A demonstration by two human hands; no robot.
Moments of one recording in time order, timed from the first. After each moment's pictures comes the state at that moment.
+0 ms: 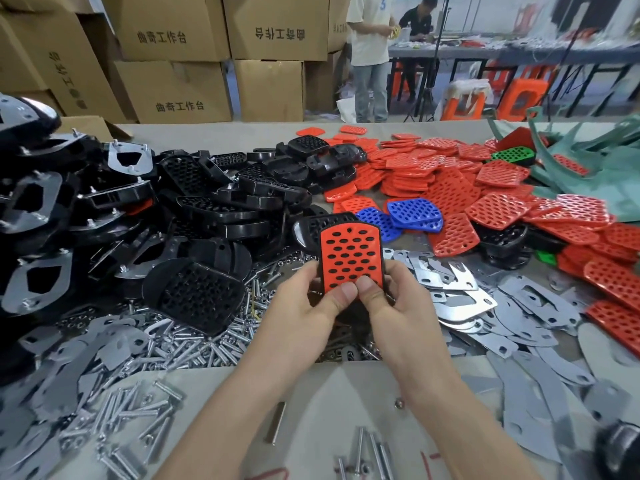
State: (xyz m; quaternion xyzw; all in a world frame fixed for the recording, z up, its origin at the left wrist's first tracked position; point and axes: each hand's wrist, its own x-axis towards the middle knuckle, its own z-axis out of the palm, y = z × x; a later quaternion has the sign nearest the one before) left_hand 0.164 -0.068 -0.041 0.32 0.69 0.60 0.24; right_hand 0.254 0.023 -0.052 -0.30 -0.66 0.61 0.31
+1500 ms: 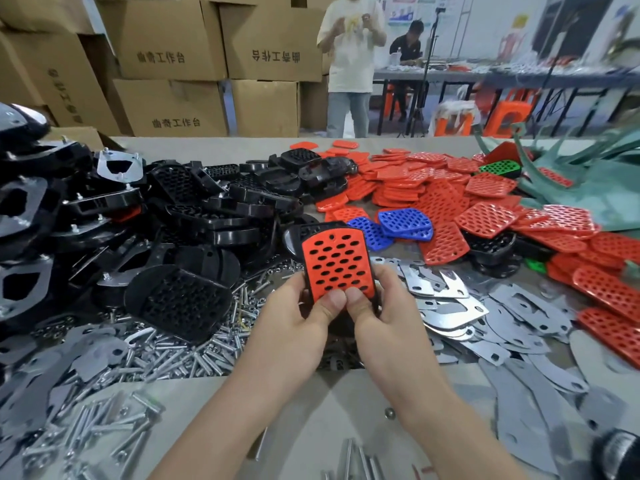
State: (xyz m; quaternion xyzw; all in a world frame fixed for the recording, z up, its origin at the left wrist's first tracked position) left_hand 0.170 -0.065 -0.046 0.33 0.70 0.60 0.19; right_hand 0.257 0.020 -0.052 -0.28 -0.69 0.60 0.31
